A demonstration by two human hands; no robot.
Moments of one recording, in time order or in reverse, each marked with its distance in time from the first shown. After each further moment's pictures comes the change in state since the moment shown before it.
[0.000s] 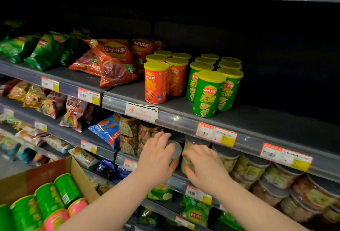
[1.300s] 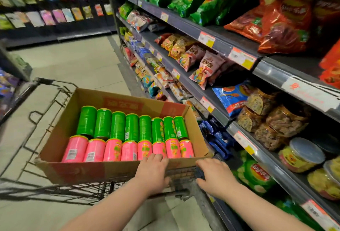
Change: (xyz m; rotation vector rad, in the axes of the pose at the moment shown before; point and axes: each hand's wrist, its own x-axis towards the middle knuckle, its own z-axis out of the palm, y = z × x) left_hand -0.317 -0.081 -0.038 0.069 -0.665 -0.920; right_hand 0.013 -0.218 0.143 -0.036 -0.590 -0.486
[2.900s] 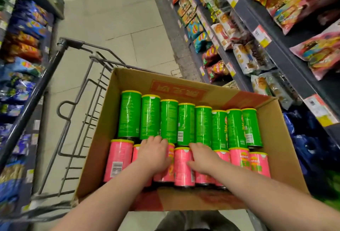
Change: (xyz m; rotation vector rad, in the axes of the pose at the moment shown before) left_hand 0.092 -0.243 0.033 -0.104 -0.301 -0.320; right_hand 0.291 -0.173 0.056 0.122 -0.412 -0.156
